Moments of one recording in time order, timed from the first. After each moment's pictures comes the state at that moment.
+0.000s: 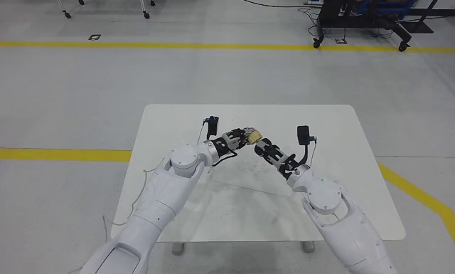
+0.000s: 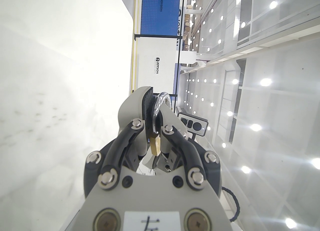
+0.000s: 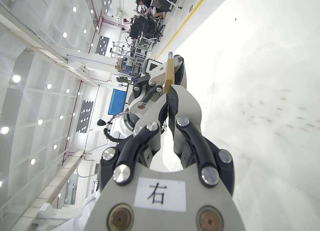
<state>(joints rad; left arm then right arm) 0.91 -1.49 -0.99 -0.98 -0.33 -0.02 -0.63 -1.45 -1.18 1.21 -1.74 0.00 0.12 0.28</state>
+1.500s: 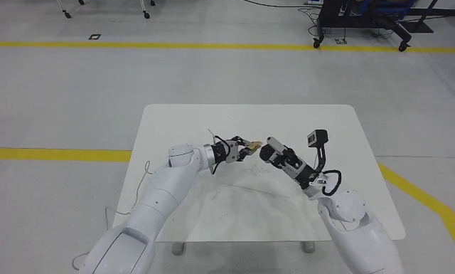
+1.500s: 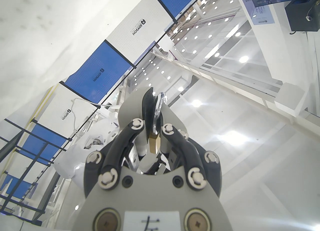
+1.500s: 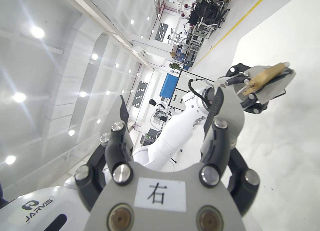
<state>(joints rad) 0.80 -1.55 -1.00 -0.66 -0.80 0.43 -0.89 -1.55 -1.17 1.35 -1.77 0.29 -0.26 0.53</state>
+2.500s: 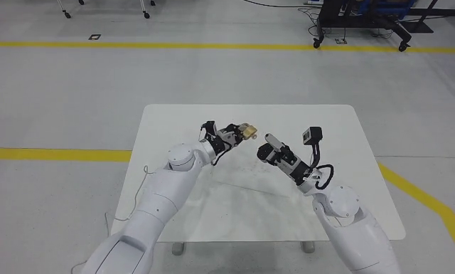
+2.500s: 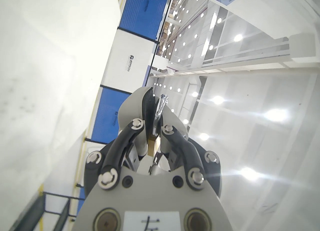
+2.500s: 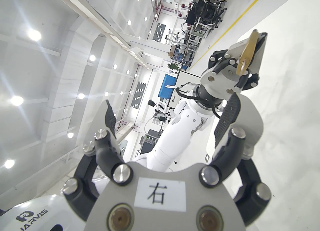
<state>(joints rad) 0.87 -1.53 -1.02 -0.84 -0.57 -0.05 -0.65 -1.52 -1.18 1.31 -1.74 0.30 -0.23 0.50</state>
